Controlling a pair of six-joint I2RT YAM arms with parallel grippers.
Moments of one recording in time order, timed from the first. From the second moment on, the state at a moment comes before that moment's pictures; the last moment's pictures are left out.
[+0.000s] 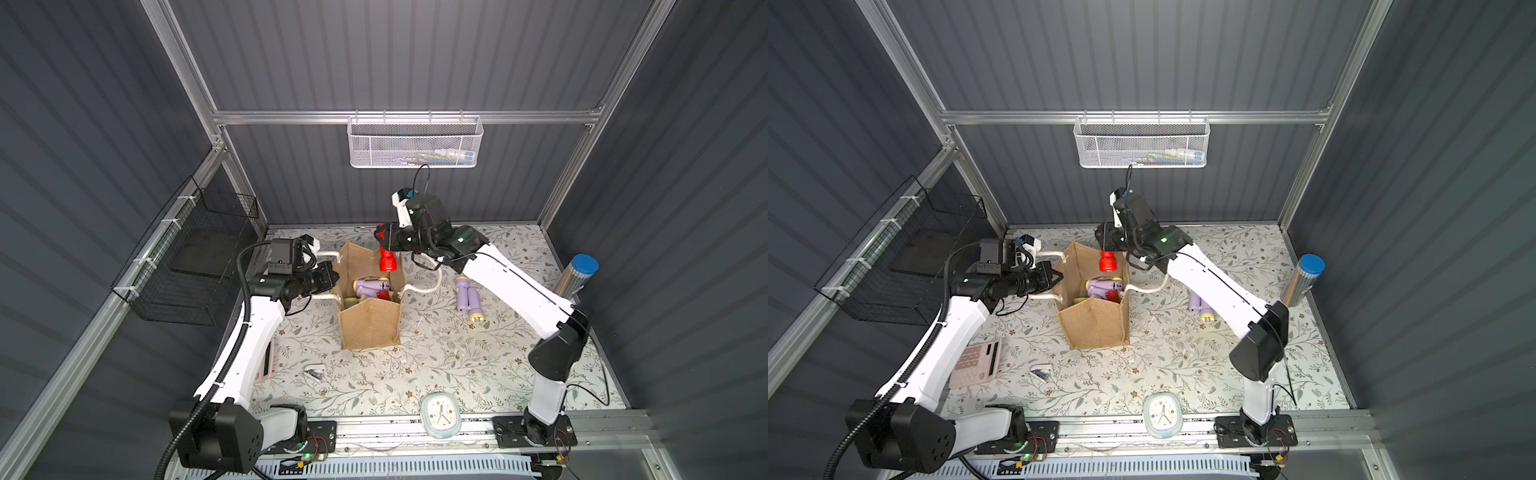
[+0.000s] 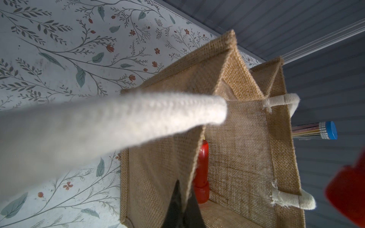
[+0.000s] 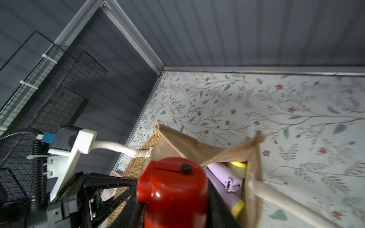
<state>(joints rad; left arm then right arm) -0.13 1.25 1.18 -0.72 0.41 -0.40 0.78 1.91 2.00 -0.60 -0.07 0.57</state>
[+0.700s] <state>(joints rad) -0.13 1.25 1.17 -0.69 0.42 -0.43 0.89 2.19 2.03 -0.63 -0.19 0.65</state>
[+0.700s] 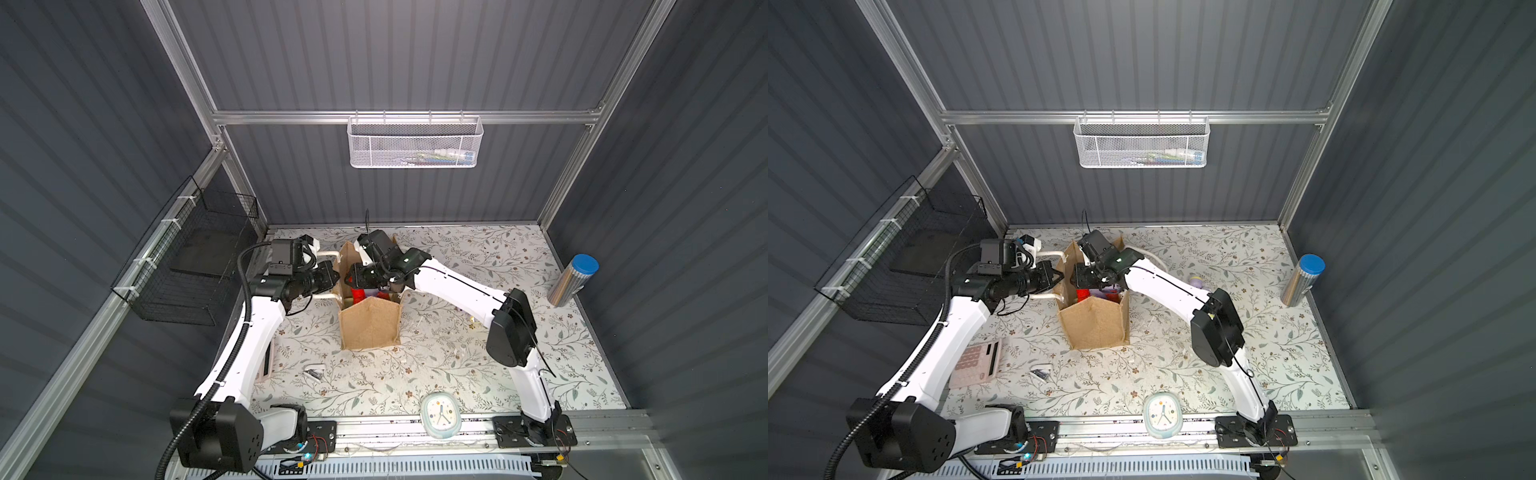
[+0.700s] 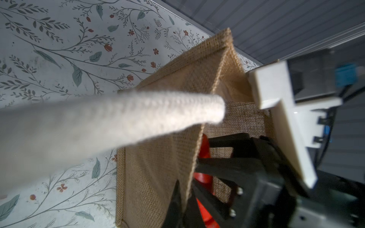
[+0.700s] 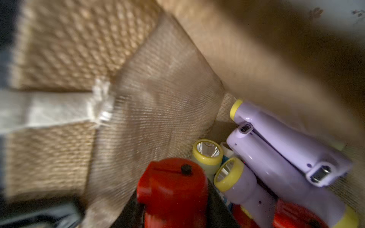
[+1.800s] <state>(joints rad) -0.13 1.26 1.17 -0.69 0.42 -0.43 0.88 2.17 2.03 -0.74 -0.08 0.62</state>
